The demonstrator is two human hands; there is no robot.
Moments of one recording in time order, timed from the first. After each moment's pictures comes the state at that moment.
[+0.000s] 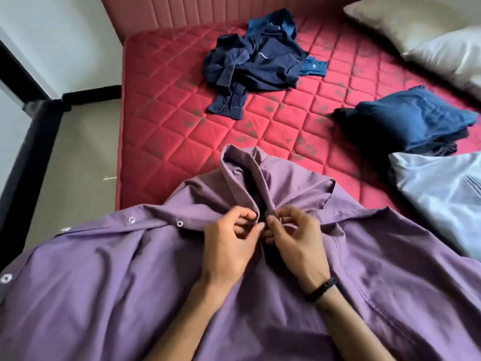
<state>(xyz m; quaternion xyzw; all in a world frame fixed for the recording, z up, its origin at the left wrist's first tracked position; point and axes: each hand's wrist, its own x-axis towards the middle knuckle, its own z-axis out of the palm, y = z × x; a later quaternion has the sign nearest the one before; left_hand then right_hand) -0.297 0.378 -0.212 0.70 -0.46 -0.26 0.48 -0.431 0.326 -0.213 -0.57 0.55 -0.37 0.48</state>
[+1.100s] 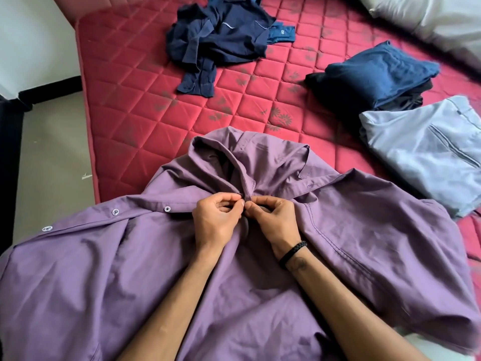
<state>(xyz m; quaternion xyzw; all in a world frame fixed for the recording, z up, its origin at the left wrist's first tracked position) -0.299 0.370 -0.241 0.70 -0.39 -0.32 0.50 -0.428 0.342 -0.252 -0.38 0.53 -0.42 0.63</state>
